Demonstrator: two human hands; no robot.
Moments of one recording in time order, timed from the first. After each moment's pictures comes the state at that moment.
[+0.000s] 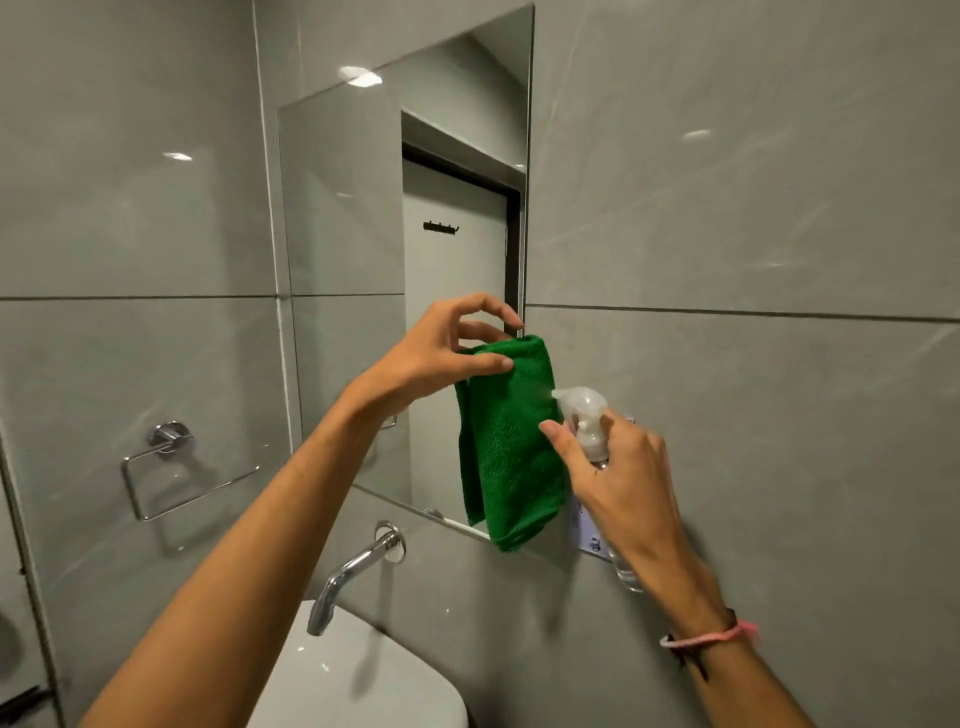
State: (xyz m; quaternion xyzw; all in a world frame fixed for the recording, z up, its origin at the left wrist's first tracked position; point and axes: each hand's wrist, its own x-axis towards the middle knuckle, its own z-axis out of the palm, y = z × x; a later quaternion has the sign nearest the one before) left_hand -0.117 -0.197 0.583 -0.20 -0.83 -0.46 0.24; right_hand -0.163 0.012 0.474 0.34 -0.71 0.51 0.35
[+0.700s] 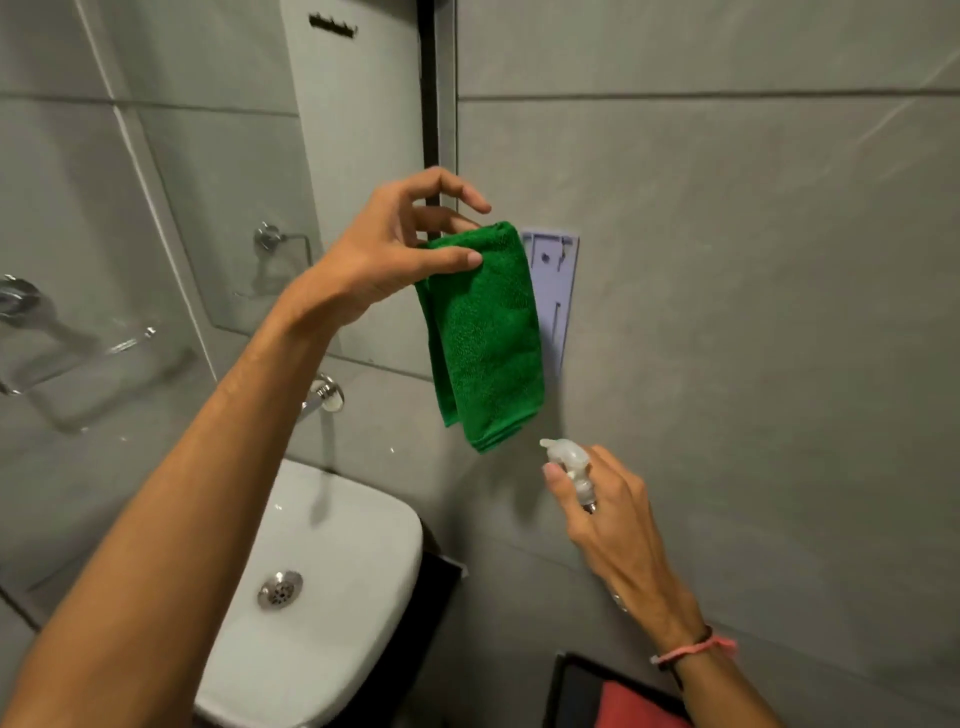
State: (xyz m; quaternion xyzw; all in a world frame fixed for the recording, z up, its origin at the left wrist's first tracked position) left_hand -0.115 -0.176 0.511 -0.24 -0.79 -0.53 0.17; right_hand -0.113 0.081 0.282 0.25 -0.82 0.43 0.27
